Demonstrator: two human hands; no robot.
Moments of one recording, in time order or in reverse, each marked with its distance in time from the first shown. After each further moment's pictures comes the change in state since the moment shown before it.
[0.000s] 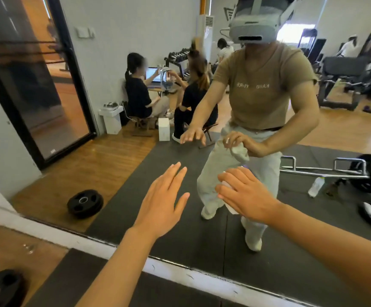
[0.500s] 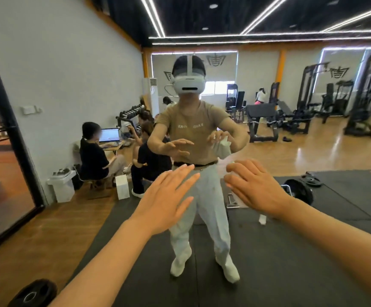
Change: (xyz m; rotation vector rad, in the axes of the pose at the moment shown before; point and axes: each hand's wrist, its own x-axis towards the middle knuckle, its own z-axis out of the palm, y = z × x) left_hand 0.145 0.164 -0.168 0.232 0.181 0.611; right_hand 0.032 0.119 -0.270 -0.278 0.005 0.223
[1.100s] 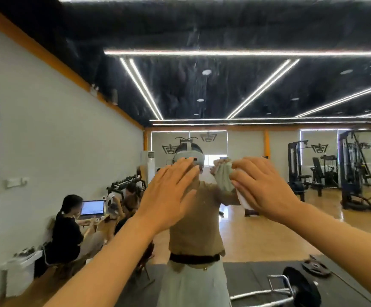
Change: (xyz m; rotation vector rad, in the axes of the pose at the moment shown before) left_hand 0.280 0.102 -0.045 0.085 0.357 -0.012; right_hand -0.011 0.250 -0.138 -0.213 0.306 -0.046
